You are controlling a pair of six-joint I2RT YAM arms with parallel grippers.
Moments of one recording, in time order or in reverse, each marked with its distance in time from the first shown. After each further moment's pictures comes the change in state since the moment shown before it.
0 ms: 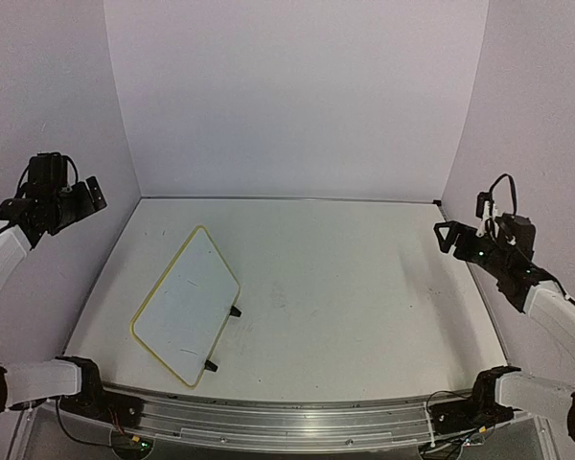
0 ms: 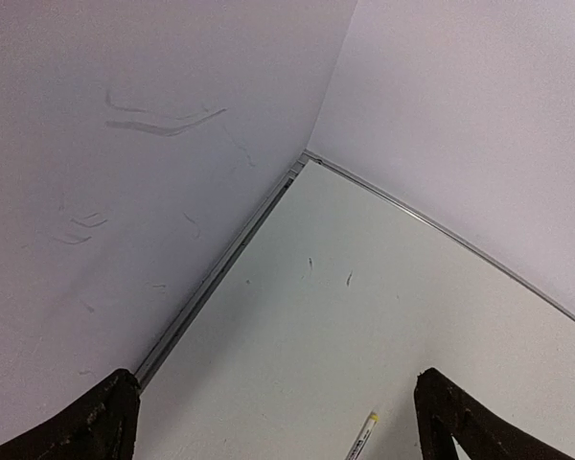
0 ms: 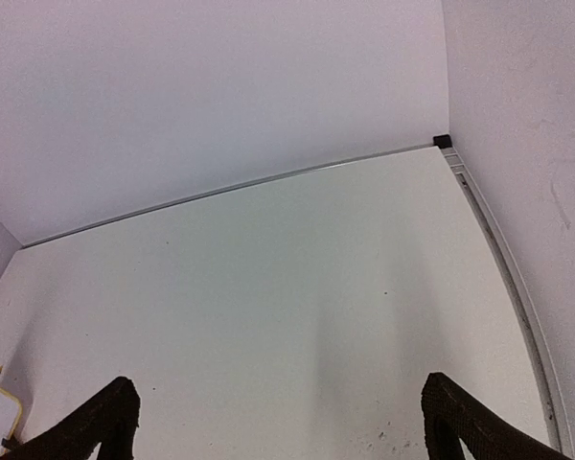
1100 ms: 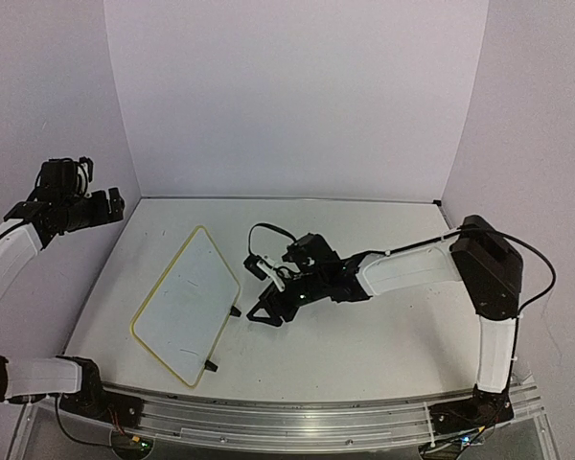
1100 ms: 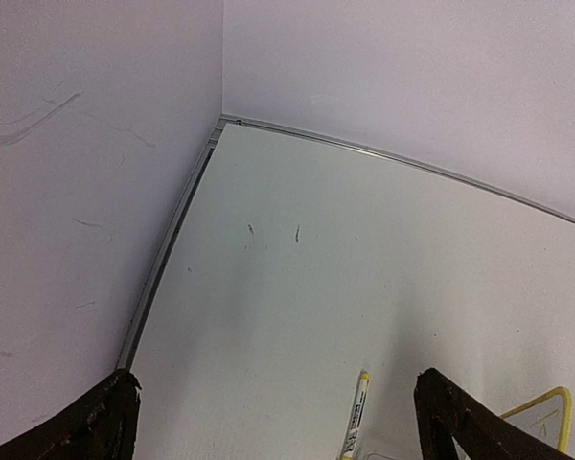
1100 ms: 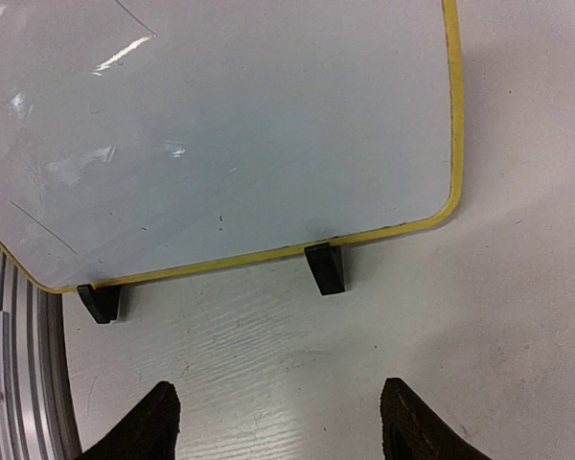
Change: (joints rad) left arm 0.005 0.062 -0.053 0.093 0.239 0.226; right arm 0.911 1.085 0.673 0.027 -0.237 -0.269
